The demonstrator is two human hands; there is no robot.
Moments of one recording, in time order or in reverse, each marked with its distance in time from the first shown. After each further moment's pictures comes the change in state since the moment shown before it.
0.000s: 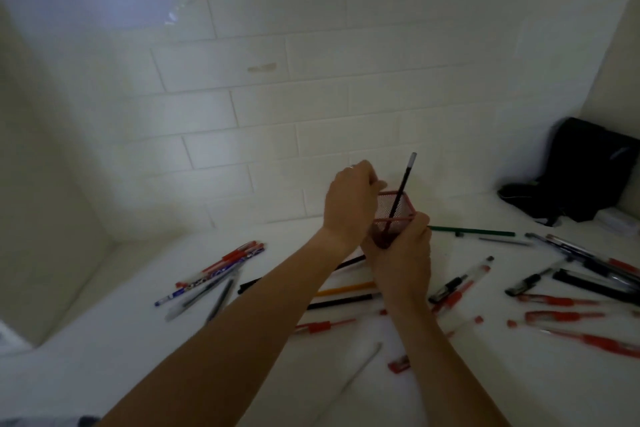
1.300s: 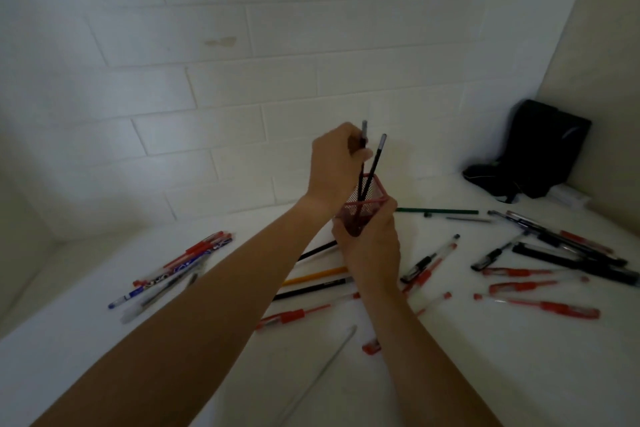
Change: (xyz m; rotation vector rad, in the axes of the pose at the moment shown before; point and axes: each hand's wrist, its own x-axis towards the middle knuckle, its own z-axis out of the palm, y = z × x) left_hand 0.024 0.017 0.006 -0.350 0.036 0.047; right_hand -0.004 0.000 0.003 0.079 -0.032 0.047
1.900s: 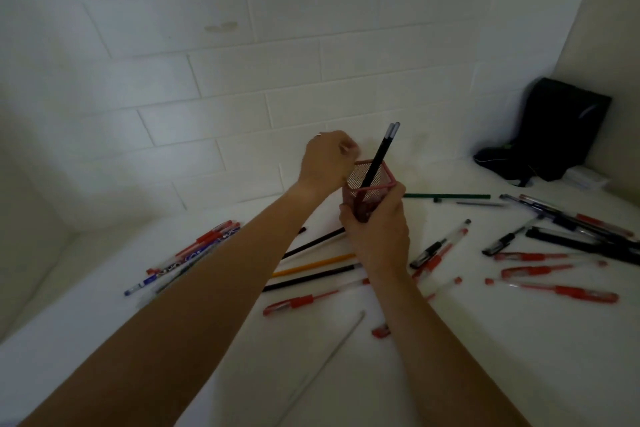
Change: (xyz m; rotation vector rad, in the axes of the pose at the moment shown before) left_hand -0.002 -0.027 -0.013 0.277 -0.185 -0.109; right_hand 0.003 0.008 0.004 -0.023 0.020 -0.034
